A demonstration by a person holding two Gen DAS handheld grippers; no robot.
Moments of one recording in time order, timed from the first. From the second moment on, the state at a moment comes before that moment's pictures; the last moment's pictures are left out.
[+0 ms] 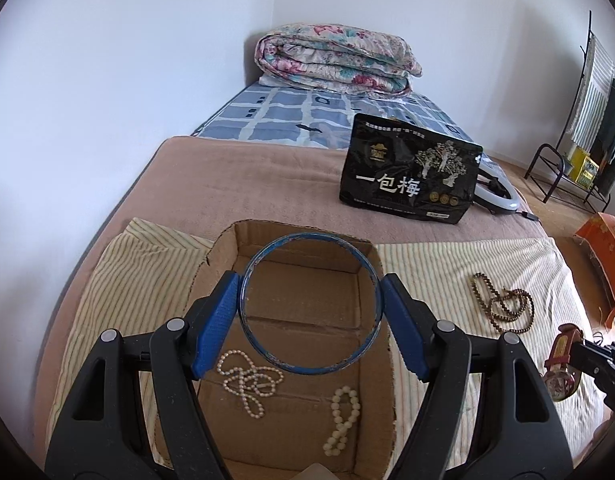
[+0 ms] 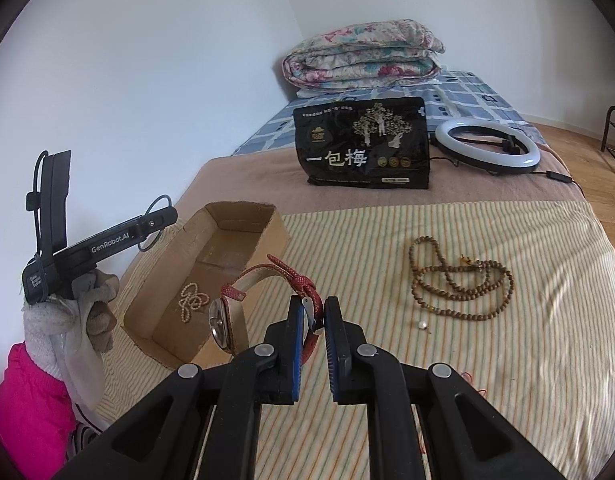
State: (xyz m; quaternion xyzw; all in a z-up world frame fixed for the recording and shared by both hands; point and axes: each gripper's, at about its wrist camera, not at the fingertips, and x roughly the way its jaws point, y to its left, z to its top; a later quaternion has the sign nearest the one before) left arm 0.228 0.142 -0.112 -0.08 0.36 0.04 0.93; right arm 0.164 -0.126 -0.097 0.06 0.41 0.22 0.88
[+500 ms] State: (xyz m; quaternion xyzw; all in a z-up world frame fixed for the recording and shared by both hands) left arm 0.239 0.170 -0.137 -0.10 0.39 0.04 0.92; right arm 0.159 -0.029 -0.117 0.00 0.42 0.29 0.86
